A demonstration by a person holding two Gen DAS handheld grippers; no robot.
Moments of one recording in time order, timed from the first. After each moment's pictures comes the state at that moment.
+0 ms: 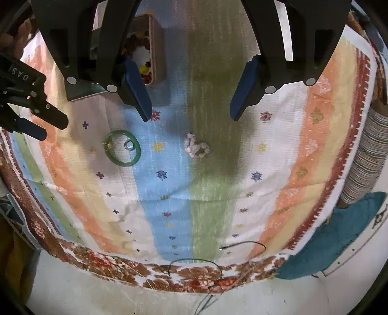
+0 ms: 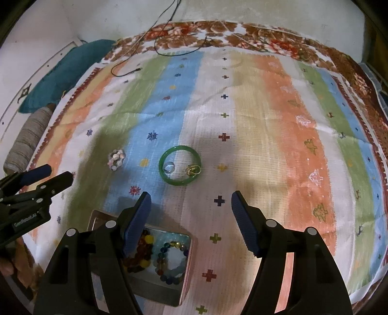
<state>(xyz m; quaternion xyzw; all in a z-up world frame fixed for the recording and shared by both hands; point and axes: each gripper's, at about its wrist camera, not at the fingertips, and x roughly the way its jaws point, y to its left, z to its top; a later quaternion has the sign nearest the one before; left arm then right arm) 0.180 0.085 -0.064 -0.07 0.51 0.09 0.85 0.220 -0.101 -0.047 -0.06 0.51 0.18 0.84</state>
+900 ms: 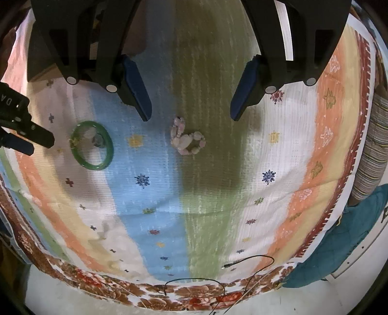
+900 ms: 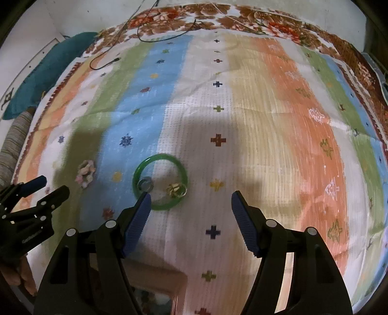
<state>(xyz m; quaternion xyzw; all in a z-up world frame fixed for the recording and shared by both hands) 0.230 0.100 -0.119 -0.04 0.54 0.11 0.83 0.280 -0.088 -0.096 -0.06 0.54 0.15 0.83</state>
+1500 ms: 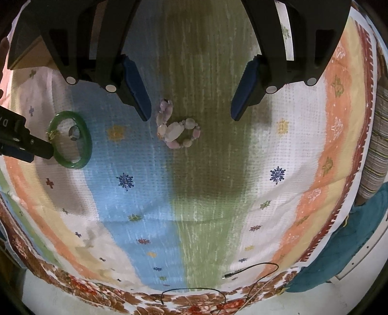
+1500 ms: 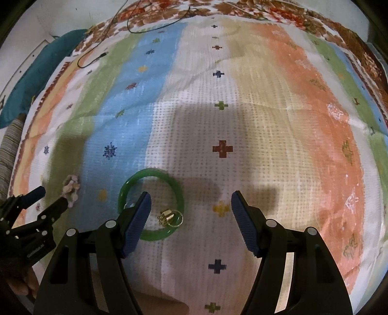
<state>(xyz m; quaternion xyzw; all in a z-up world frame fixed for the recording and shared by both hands) 0.252 0.109 -0.148 -0.03 0.55 0.11 0.82 0.318 -0.079 -0.129 -0.04 0.57 0.15 0.80</state>
